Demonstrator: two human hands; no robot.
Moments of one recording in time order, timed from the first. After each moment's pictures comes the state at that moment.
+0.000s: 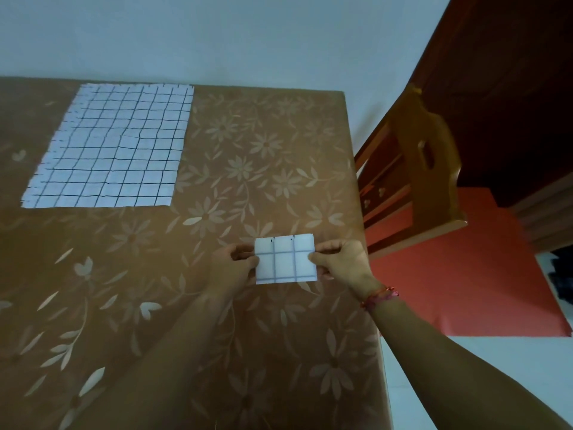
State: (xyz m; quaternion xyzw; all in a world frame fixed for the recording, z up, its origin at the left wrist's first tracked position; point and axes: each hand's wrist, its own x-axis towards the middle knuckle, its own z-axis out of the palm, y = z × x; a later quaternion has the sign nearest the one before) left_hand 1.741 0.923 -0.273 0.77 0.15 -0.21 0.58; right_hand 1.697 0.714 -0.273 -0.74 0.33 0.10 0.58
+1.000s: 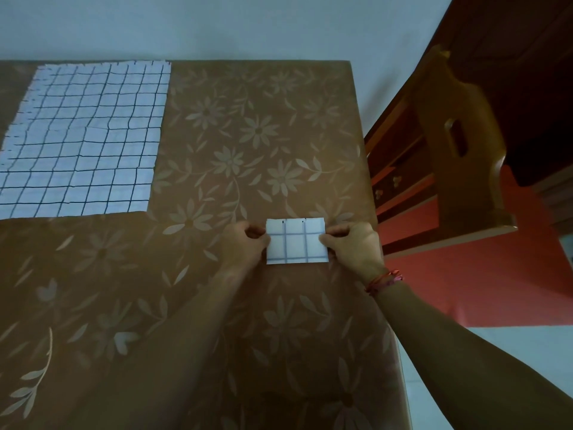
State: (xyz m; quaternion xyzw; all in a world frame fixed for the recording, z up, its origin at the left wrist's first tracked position) left_hand 1.820 0.881 -0.332 0.88 0.06 -0.17 0.44; right_hand 1.757 0.681 -0.332 -0.82 0.32 0.04 0.47
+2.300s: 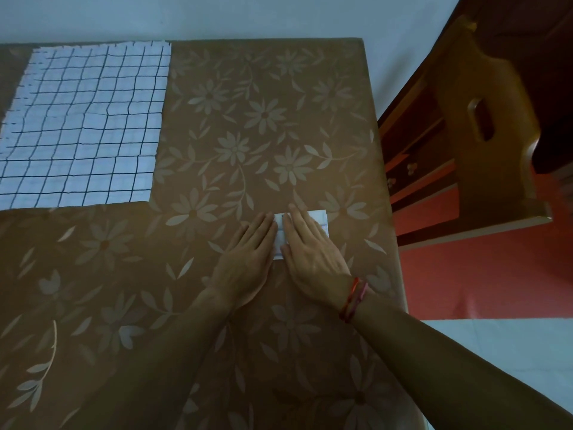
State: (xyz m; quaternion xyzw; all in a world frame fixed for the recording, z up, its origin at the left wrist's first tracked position) left_hand 1.795 0.921 -0.365 0.92 -0.36 -0.07 0.13; right_hand 1.747 0.757 -0.354 -0.98 -0.04 0.01 0.20
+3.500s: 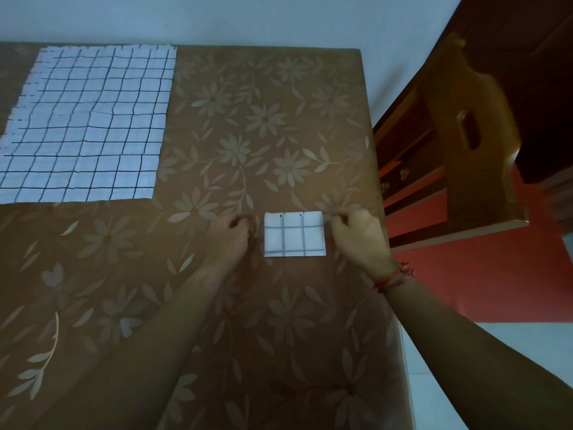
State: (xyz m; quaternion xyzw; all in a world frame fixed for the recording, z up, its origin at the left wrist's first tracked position) left_hand 1.817 0.910 -0.324 0.81 0.13 -0.16 0.55; right_hand 1.758 0.693 -0.303 -0.90 0.23 0.06 0.36
